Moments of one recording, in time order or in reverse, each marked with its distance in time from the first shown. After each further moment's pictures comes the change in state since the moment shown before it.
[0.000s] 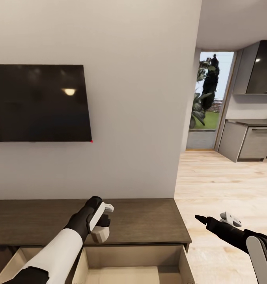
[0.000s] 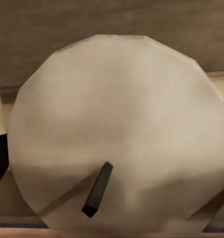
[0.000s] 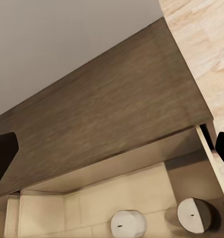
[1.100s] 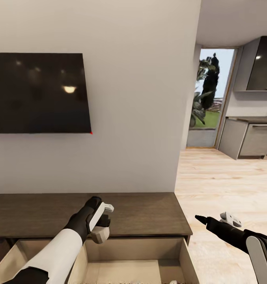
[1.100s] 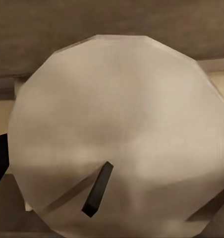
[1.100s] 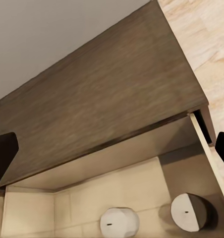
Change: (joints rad) left arm 0.002 0.002 -0.001 -0.002 0.001 0.000 -0.004; right arm 0.000 0.000 0.000 0.003 0.000 -0.002 0.000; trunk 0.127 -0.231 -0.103
